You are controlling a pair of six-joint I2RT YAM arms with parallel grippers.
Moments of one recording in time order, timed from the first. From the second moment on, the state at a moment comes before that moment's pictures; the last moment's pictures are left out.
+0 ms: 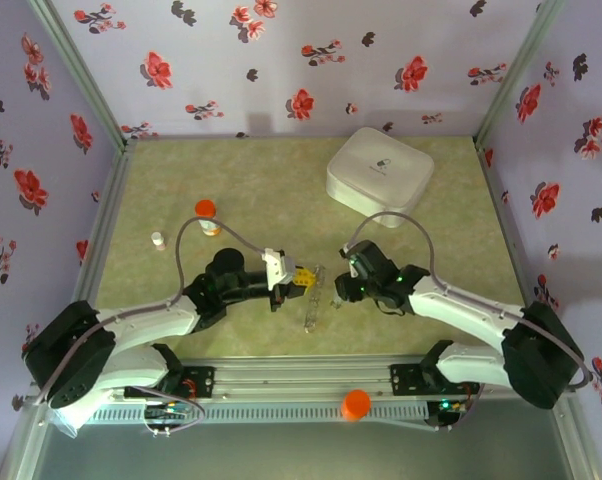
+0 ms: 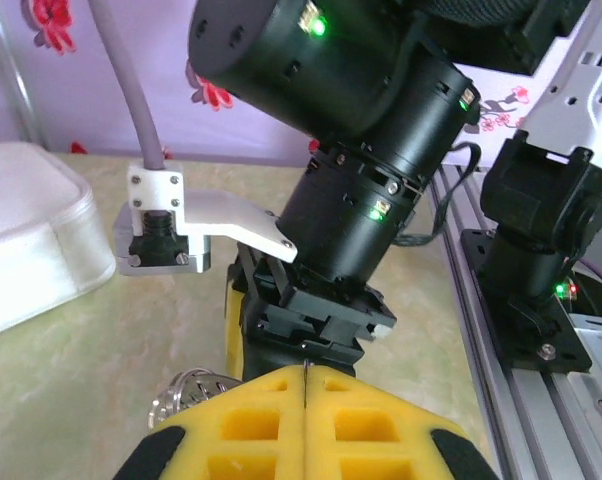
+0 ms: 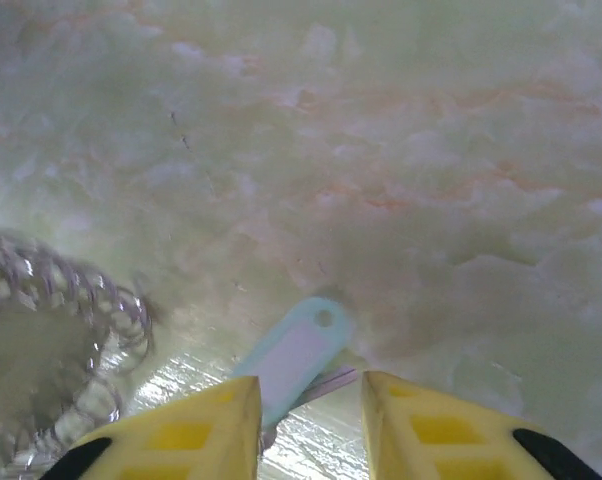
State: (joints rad) left arm -0.88 1.23 0.43 0.67 0.58 0.10; right arm 0.77 1.17 0.61 -0.40 0.01 0.35
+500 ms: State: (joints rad) left arm -0.87 1.24 0.43 0.70 0.66 0.35; right arm 0.81 0.68 0.38 -0.12 -0.34 -0.27
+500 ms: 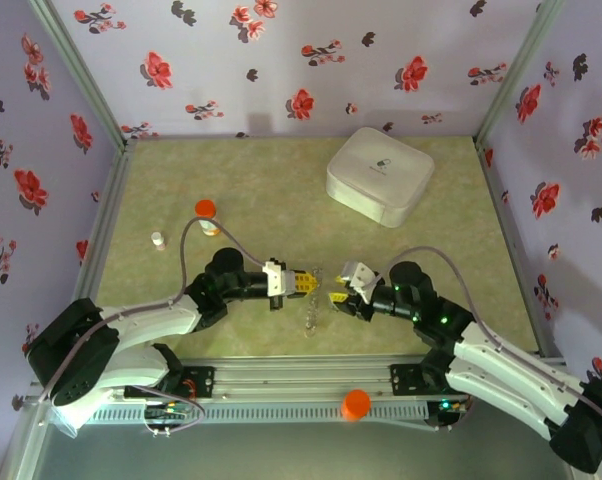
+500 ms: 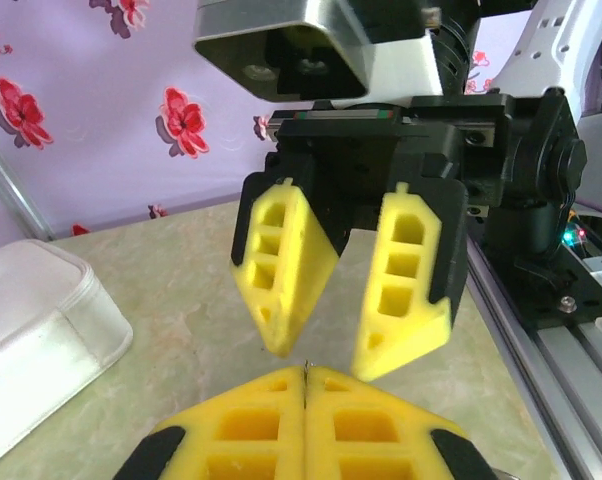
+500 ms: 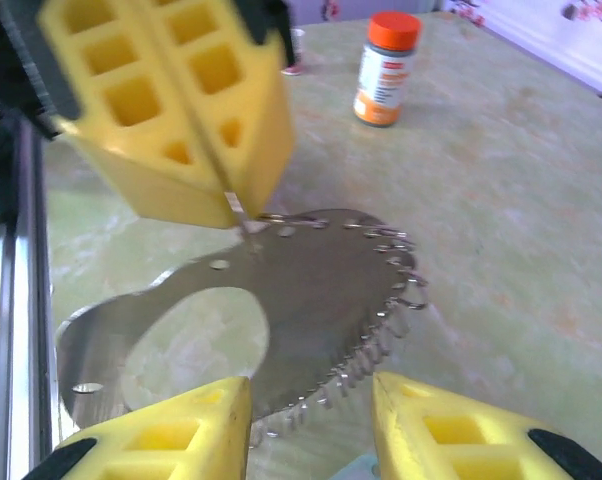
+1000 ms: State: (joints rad) left arm -0.87 1.24 0.43 0.70 0.69 0.38; right arm 0.85 0.77 0.39 0.03 -0.37 -0.37
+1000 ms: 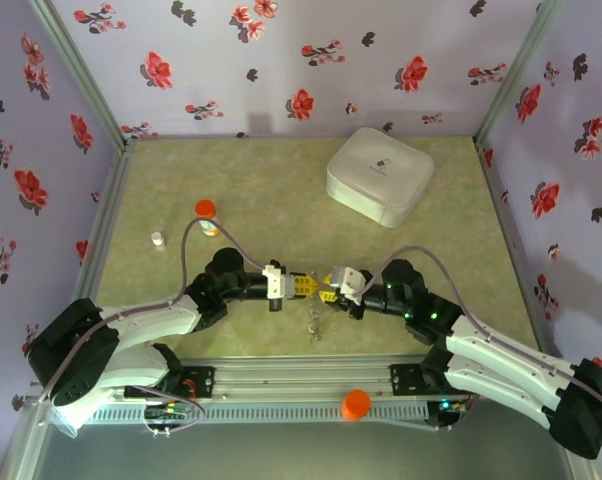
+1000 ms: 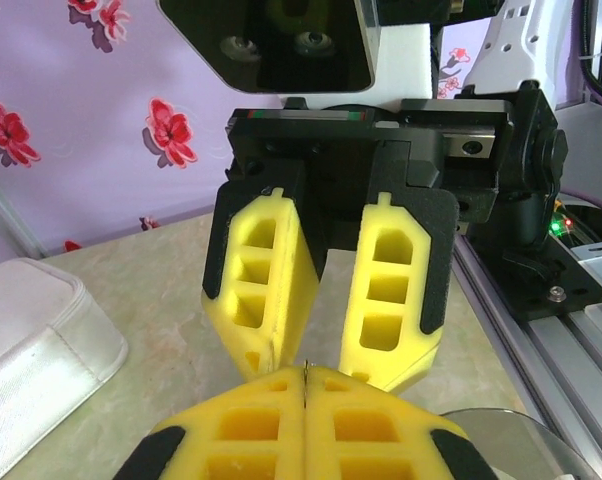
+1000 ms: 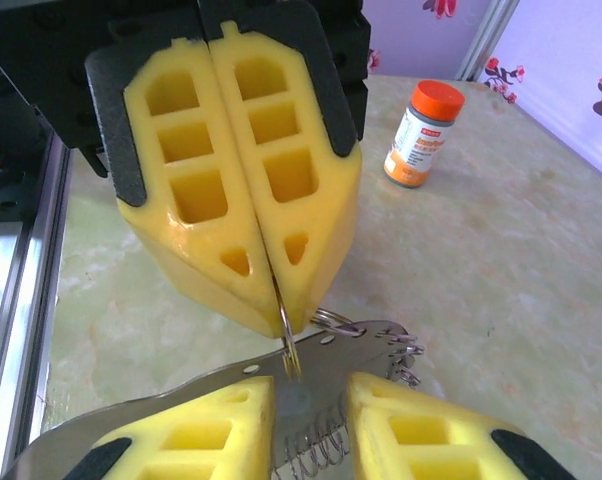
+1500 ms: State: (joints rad) left arm -0.87 1.24 0.43 0.70 0.70 0.41; right arm 0.85 0.78 0.39 0.05 -0.41 -0.37
